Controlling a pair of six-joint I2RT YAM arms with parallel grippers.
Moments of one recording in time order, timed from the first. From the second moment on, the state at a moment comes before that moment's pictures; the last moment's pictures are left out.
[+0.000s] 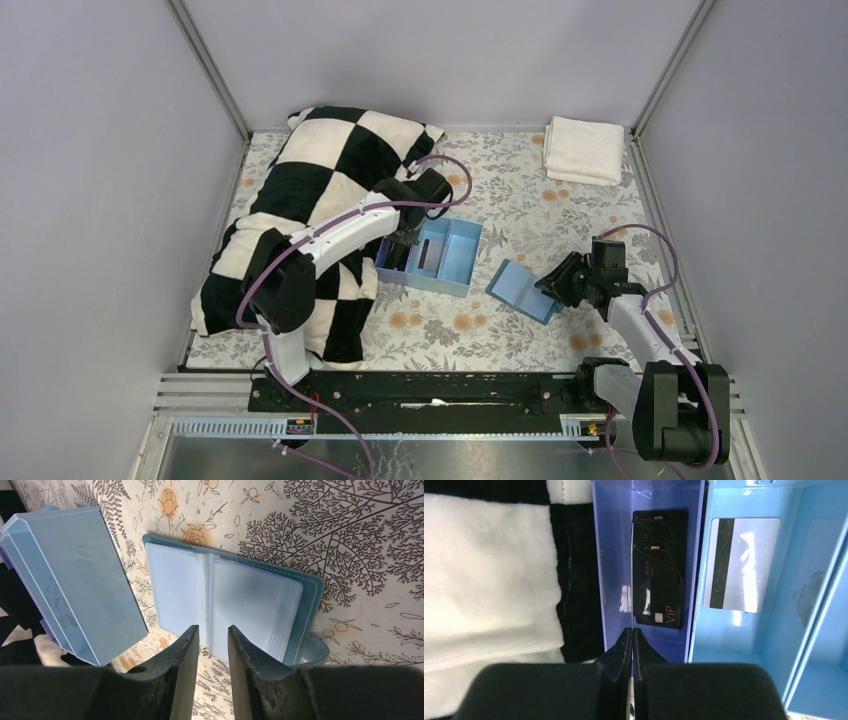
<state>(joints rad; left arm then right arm) -0.74 1.84 1.55 -0.96 -0.45 -0.40 -0.04 1.05 0.41 -0.29 -0.36 0.73</state>
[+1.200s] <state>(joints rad) -0.98 2.07 1.78 -0.63 0.22 -0.51 -0.04 1.00 0.40 -0.37 -0.23 0.73</state>
